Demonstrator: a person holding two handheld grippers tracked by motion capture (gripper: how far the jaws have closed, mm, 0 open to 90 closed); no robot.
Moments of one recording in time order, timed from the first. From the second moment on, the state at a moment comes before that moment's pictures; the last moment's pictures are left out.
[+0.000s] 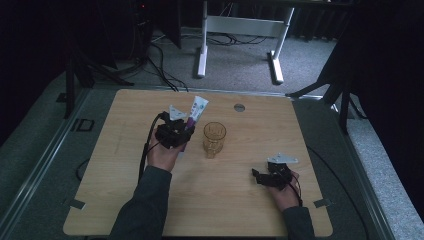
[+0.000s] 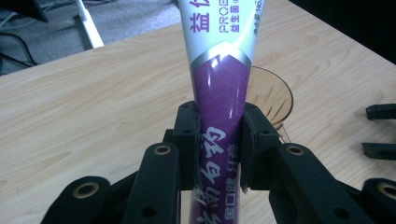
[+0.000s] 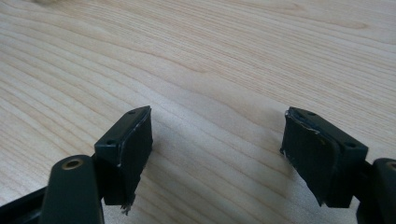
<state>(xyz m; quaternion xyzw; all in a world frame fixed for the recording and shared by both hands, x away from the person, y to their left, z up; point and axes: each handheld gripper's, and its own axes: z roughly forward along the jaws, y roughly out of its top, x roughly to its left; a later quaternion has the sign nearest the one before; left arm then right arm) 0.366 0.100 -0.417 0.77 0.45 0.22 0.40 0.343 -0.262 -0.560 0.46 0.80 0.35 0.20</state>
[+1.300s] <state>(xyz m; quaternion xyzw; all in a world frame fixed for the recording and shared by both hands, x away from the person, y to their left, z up) 0.378 0.100 -0.399 0.75 0.45 0.24 0.42 0.343 -0.262 -0.560 0.46 0.80 0.35 0.20</state>
